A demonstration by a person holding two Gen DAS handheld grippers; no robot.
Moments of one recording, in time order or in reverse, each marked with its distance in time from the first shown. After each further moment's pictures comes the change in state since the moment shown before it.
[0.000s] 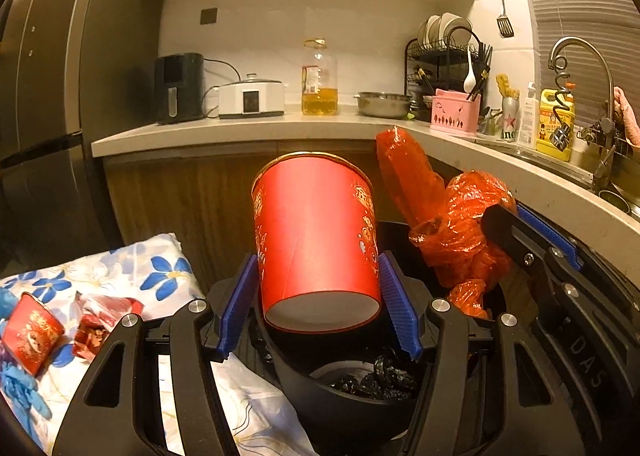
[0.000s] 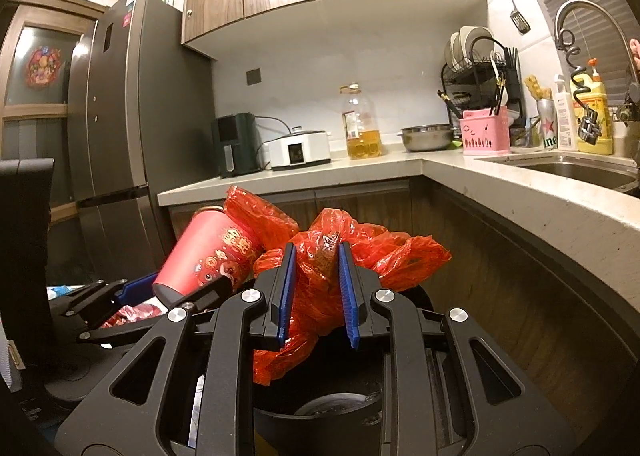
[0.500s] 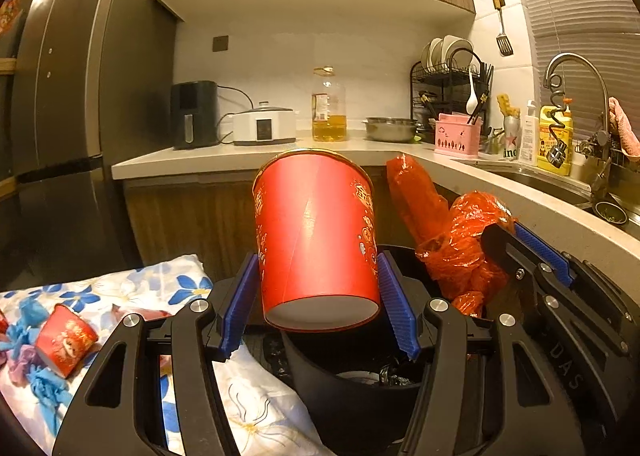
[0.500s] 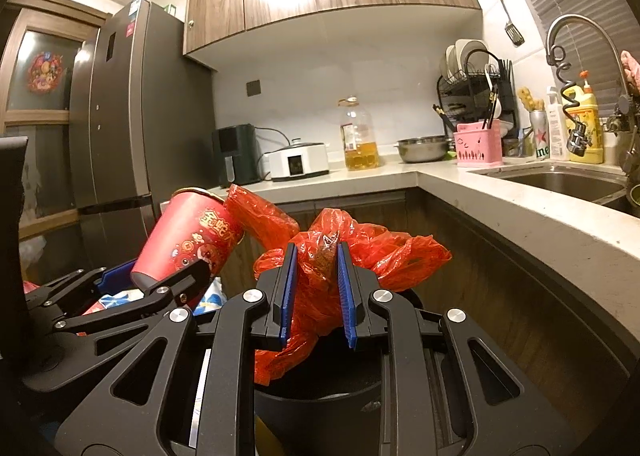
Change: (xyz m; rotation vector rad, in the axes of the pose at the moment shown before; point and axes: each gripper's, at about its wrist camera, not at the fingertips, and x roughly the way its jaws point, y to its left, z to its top) left arm -0.045 -0.005 0.010 0.014 -0.084 0.053; right arm -0.027 0.005 0.007 -0.003 -0.036 -0.009
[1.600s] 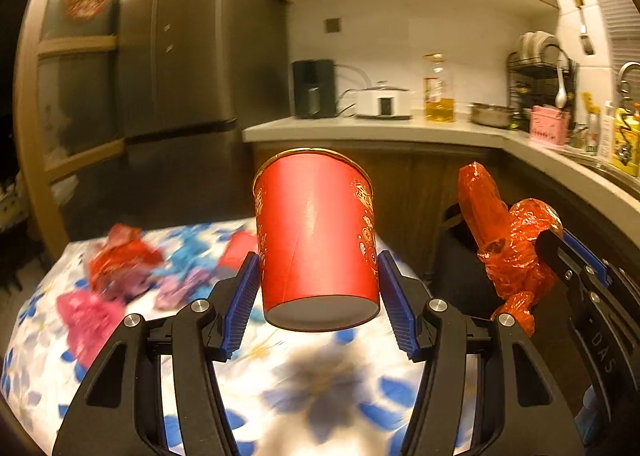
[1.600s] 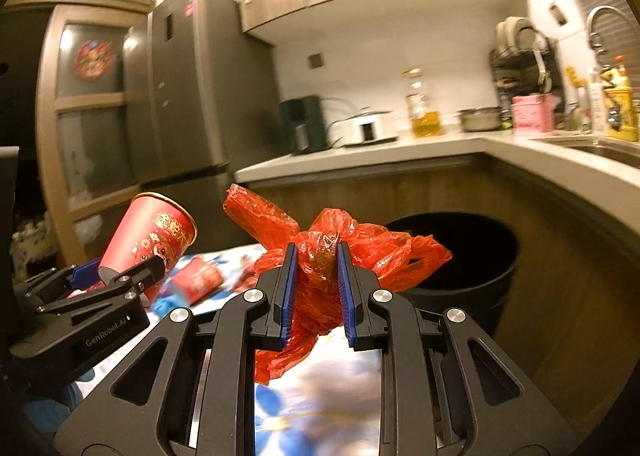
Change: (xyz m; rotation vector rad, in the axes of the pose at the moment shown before) left arm -0.132 0.091 -0.026 -0.070 0.084 0.347; right arm -0.078 0.096 -0.019 0.015 0.106 0.175
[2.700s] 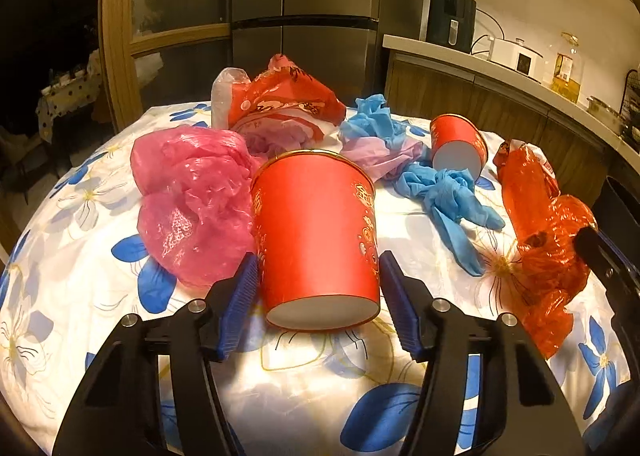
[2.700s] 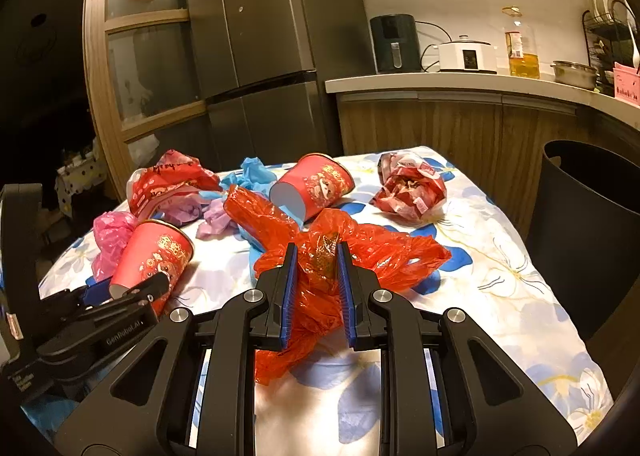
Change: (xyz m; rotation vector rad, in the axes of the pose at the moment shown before) left arm 0.048 0.194 -0.110 -0.279 0.285 0.268; right arm 0.086 0.143 -0.084 -0.104 0.281 0.248
